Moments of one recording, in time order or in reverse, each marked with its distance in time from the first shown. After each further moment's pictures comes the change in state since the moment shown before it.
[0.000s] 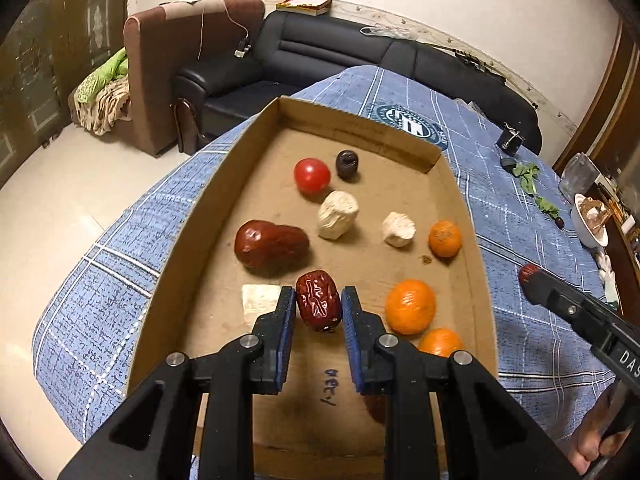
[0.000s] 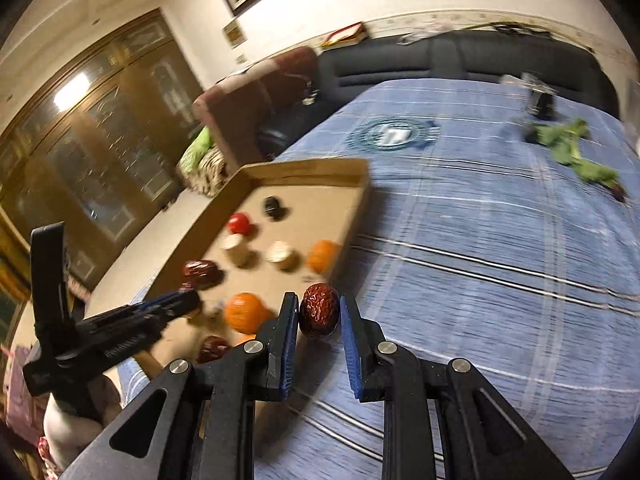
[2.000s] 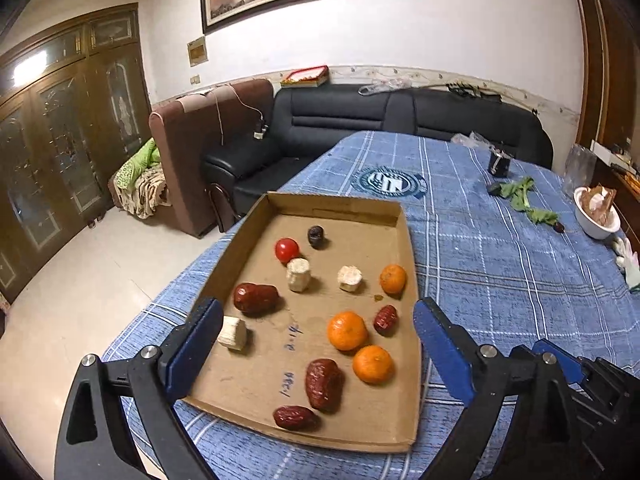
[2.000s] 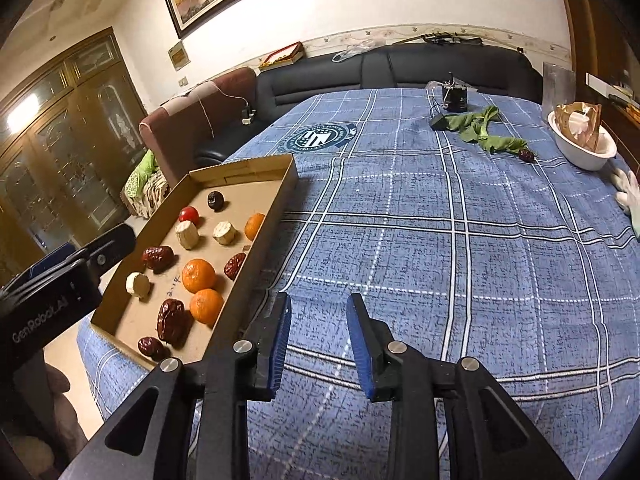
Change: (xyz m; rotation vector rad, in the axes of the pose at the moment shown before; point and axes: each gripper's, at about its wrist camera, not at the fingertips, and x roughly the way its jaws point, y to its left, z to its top) left arm -0.079 -0.095 -0.016 0.157 -0.250 0.202; right arm -0.060 -0.019 -0.058 0.103 -0.092 -0.233
